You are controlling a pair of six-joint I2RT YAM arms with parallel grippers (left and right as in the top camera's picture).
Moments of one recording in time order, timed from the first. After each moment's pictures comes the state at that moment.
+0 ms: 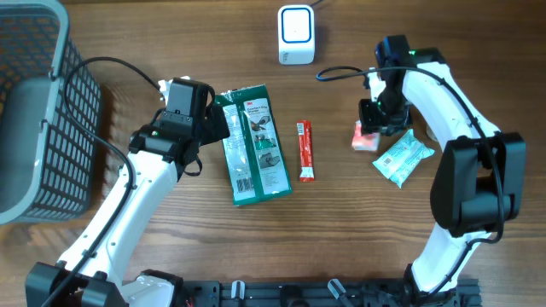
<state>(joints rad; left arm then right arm) -0.27 1.41 1.01 -0.63 -0.24 -0.47 0.12 1.99 1.51 -1.14 -0.07 0.05</state>
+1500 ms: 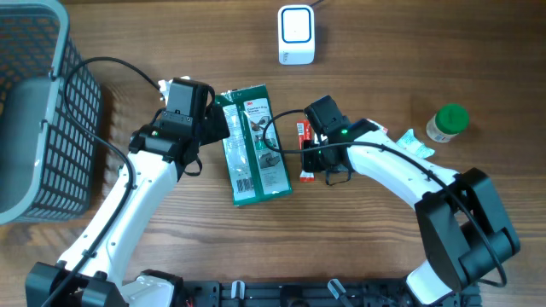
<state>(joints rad) -0.27 1.41 1.01 -0.63 -0.24 -0.47 0.52 1.77 1.02 -0.57 -0.12 0.53</state>
